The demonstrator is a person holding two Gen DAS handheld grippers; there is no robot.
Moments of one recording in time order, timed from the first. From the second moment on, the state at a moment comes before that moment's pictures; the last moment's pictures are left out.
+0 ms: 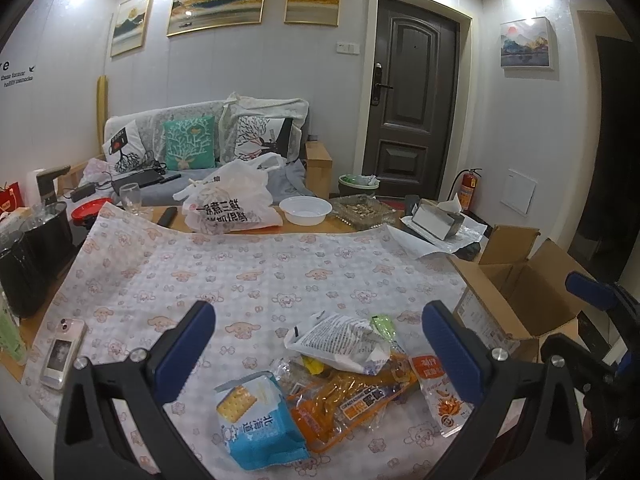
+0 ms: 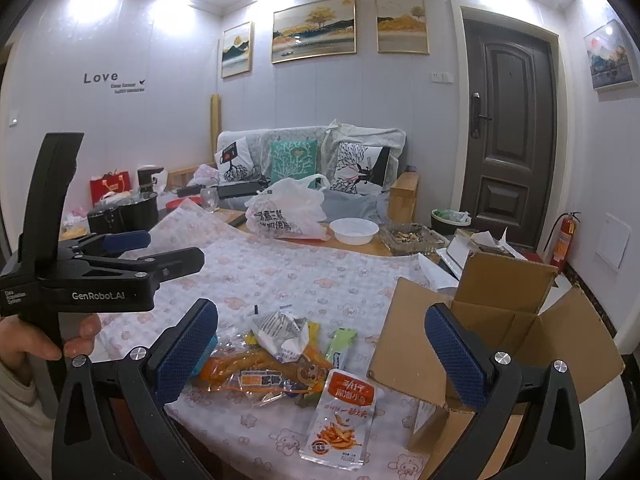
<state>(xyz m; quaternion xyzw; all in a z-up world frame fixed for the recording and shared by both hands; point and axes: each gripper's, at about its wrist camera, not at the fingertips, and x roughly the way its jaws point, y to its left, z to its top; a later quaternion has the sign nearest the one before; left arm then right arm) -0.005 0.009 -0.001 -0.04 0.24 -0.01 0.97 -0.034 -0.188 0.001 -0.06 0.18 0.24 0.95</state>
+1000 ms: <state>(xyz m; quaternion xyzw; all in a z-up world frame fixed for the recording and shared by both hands) -0.013 0.004 0.000 -0.04 0.24 -0.02 0.97 -0.036 -0.195 -0.003 -0.05 0.20 0.22 0.95</state>
